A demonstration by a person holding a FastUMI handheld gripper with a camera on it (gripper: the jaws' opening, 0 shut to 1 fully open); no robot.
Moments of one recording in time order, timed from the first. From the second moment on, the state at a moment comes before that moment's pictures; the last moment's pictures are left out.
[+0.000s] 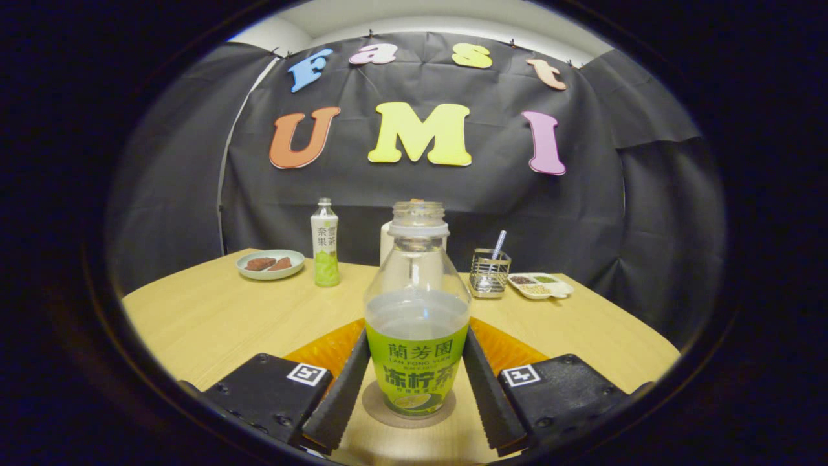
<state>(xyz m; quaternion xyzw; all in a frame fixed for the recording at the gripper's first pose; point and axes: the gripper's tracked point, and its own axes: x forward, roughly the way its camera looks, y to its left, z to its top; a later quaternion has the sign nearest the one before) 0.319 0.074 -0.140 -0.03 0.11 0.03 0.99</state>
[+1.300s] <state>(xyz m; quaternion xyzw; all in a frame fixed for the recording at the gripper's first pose) 0.079 0.034 0.000 -0.04 0.01 -0.01 1.00</state>
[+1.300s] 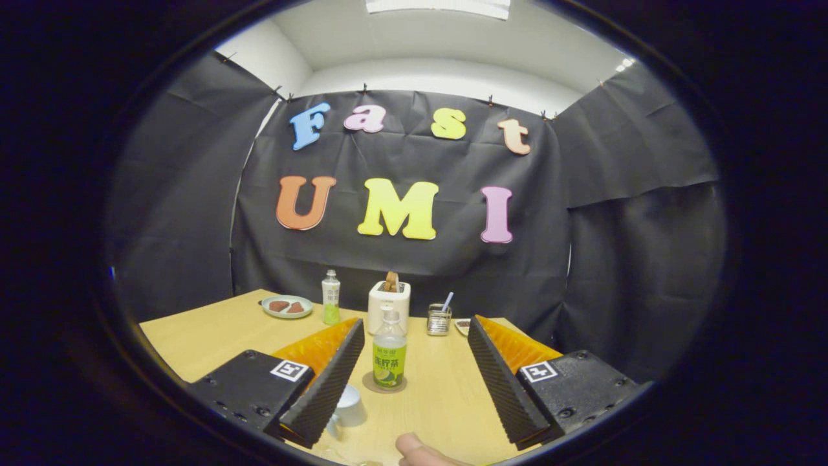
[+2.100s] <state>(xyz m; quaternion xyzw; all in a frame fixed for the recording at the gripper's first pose) -0.035 0.040 0.011 0.02 0.02 0.01 1.00</state>
